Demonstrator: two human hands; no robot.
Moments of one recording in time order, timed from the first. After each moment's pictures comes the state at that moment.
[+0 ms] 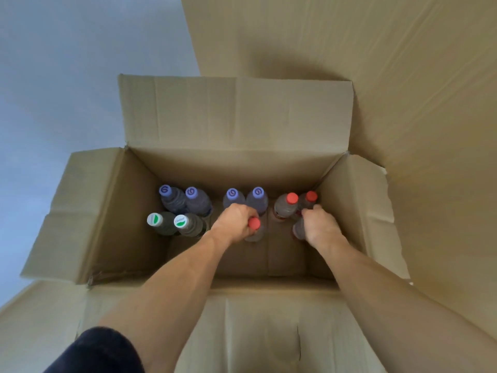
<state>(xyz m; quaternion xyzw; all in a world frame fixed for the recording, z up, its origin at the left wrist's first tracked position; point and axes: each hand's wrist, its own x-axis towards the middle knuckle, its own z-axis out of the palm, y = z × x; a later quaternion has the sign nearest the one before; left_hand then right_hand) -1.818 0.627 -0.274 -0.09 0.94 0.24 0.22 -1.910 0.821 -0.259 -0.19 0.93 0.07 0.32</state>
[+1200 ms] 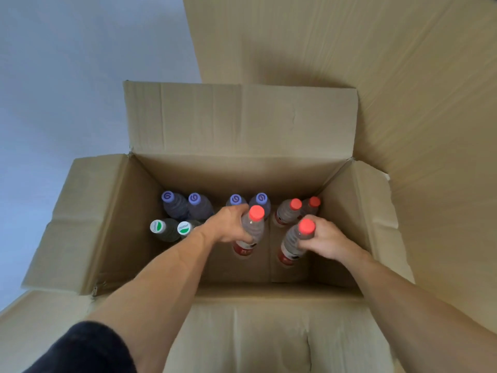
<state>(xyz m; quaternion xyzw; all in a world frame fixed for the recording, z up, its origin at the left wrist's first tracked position) -1.818 0.593 -0.277 -0.13 0.89 0.36 0.25 -1.905 0.844 -0.263 -0.14 0.86 -0.29 0.39</state>
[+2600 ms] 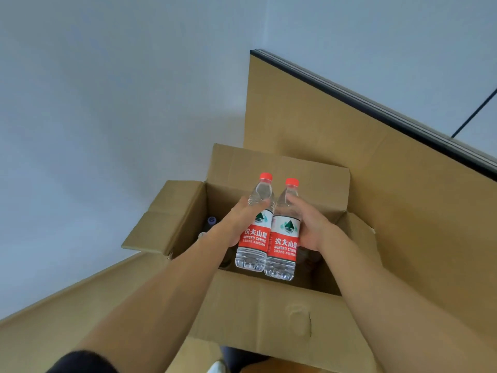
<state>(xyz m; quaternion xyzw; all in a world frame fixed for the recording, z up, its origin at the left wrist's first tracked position) -1.730 0.598 -0.104 -0.31 0.60 0.74 0.02 -1.836 0.748 -0.088 0.02 0.61 -0.61 0.51</state>
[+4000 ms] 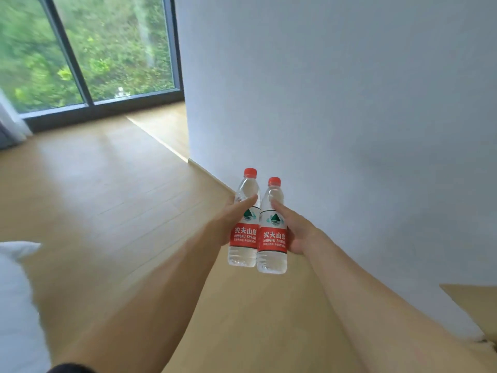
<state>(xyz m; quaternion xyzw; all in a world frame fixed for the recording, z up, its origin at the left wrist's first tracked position) -1.026 0.630 -0.051 -0.60 0.24 0.57 -0.51 -1.187 0.563 -0.060 -0.40 0.47 -0.18 0.76</state>
